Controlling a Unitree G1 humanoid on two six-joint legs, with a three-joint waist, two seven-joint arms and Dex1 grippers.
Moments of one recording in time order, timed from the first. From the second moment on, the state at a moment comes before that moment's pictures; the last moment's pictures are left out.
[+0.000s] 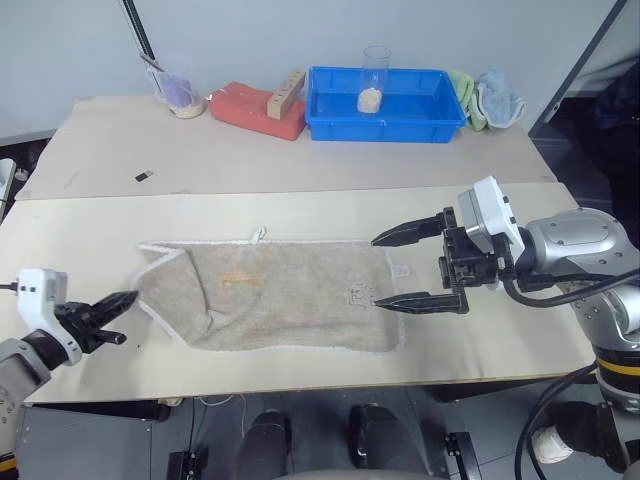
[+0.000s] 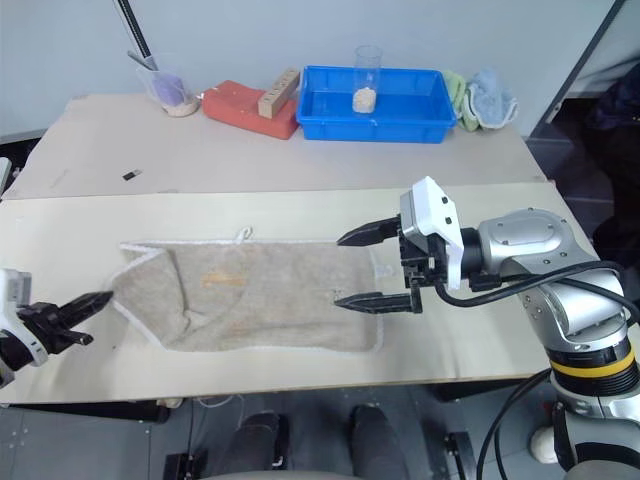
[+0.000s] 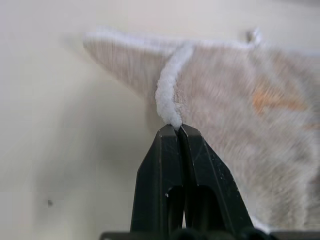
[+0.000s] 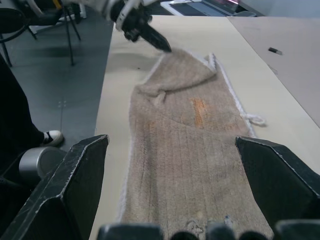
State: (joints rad) left arm 0.13 0.77 0.69 -0.17 -0.72 0.83 -0.73; right arm -0.54 -0.83 0.03 -0.40 0.64 0.61 1.22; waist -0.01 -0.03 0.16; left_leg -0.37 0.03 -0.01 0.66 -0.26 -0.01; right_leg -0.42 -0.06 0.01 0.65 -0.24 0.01
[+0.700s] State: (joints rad) left arm 0.13 0.94 0.73 -0.25 -0.89 1.01 -0.84; right arm -0.33 -0.88 0.26 -0.31 0.23 0.29 1.24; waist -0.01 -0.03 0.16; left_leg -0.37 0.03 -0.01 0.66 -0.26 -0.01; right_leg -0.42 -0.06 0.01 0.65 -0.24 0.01
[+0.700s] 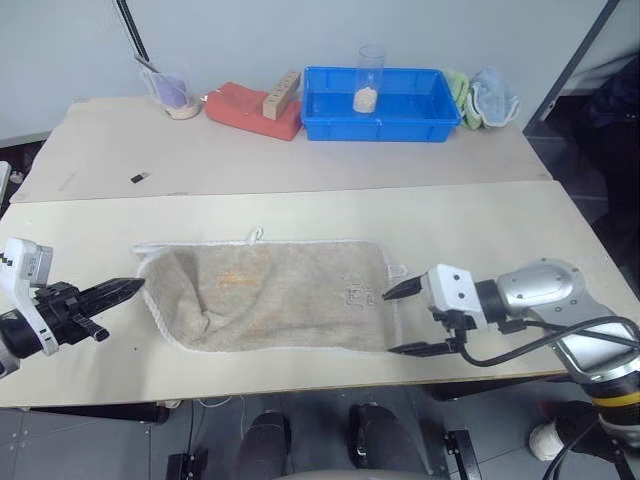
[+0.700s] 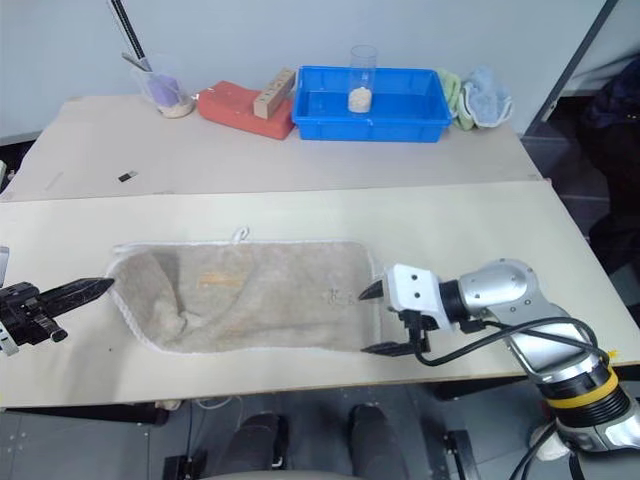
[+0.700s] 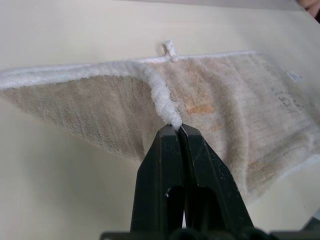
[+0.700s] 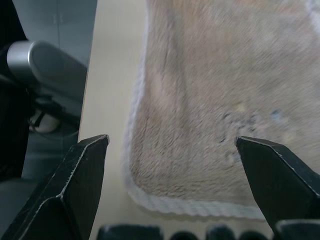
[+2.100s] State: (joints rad) left arm -0.49 0.87 0.58 0.01 -0.96 1.08 -0.59; right arm -0.78 -0.79 -0.01 0.11 0.39 0.46 1.06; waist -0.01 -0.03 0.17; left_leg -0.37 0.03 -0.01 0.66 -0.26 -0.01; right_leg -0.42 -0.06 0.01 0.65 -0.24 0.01
